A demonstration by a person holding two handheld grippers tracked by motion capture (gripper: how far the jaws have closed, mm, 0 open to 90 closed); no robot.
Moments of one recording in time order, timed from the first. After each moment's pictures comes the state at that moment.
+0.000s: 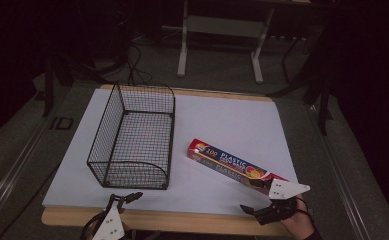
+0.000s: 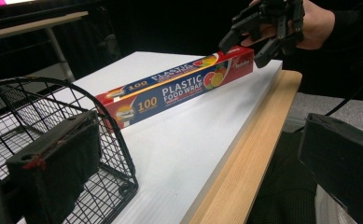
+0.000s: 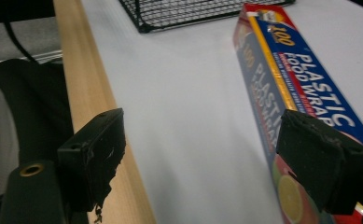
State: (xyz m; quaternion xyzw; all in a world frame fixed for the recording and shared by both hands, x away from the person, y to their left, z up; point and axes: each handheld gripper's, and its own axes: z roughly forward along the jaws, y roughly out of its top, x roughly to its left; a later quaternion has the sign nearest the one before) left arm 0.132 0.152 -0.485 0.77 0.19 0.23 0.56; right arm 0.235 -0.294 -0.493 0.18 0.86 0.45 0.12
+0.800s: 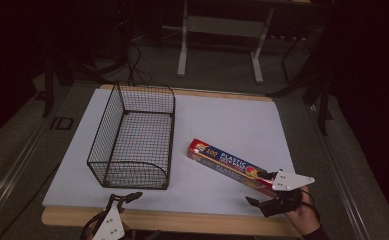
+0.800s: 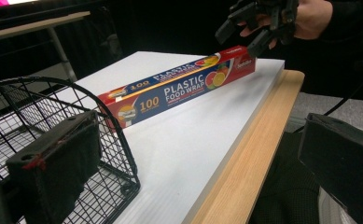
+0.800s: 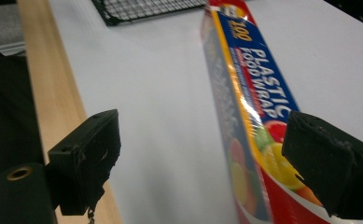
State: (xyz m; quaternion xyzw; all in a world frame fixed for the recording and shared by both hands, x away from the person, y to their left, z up) left arm 0.132 0.152 -0.485 0.77 0.19 0.23 0.56; right arm 0.250 -0.305 -0.478 0.20 0.87 0.42 0.15
